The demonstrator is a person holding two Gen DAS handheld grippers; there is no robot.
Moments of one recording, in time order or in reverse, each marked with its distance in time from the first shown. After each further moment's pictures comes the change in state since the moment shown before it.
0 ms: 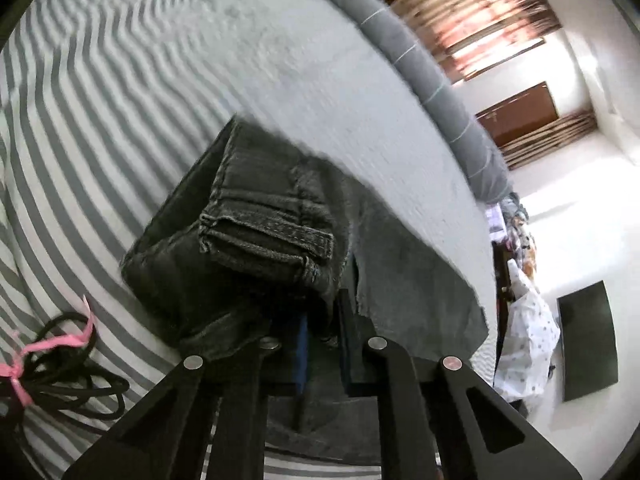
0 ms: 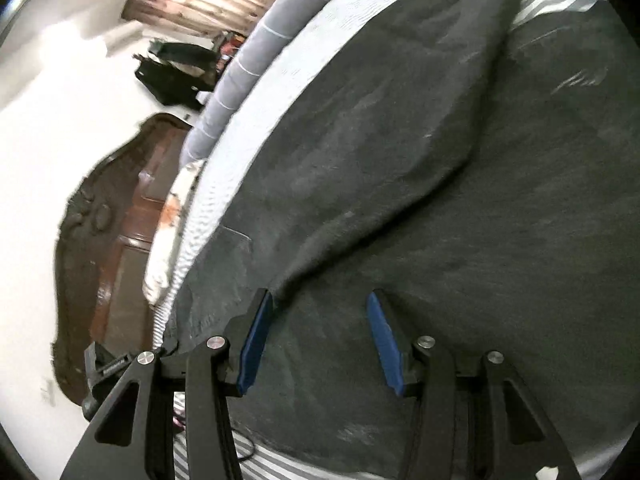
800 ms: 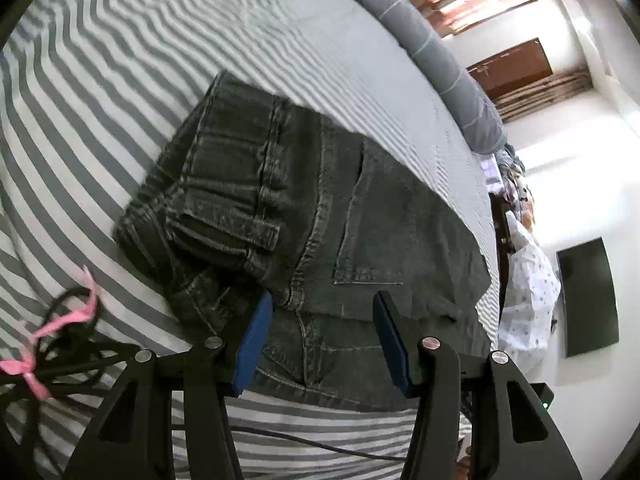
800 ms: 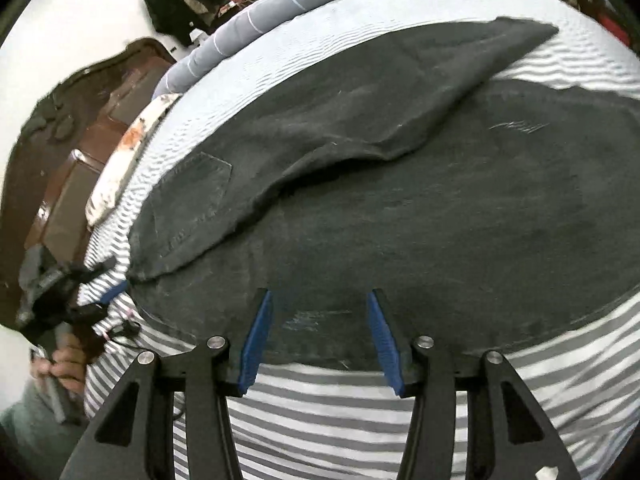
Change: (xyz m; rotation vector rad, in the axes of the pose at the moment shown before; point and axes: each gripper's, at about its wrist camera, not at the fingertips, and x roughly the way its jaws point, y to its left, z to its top) left arm 0.002 0.009 -0.013 0.057 0.189 0.006; right arm -0.053 0.026 -0.029 -0.257 0.106 -0.281
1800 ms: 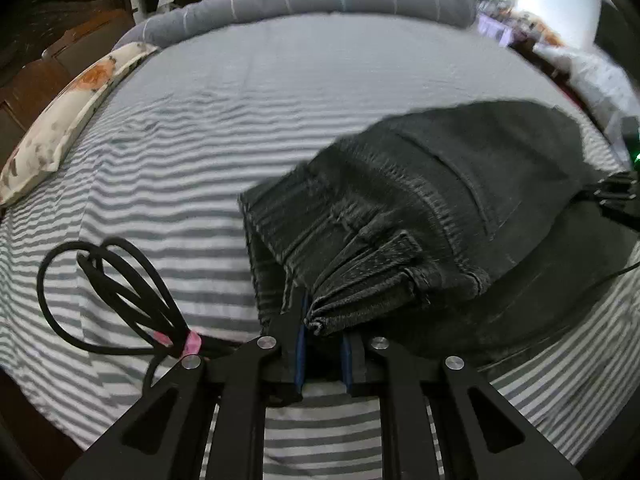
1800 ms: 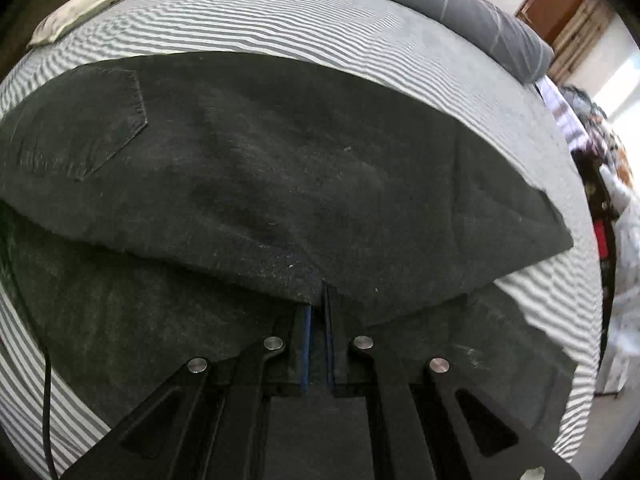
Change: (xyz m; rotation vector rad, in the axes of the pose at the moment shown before) left arm -0.001 -0.022 0.012 0.748 -0.008 0.486; right arm 0.074 0.048 0.066 -0.603 0.159 -0.509
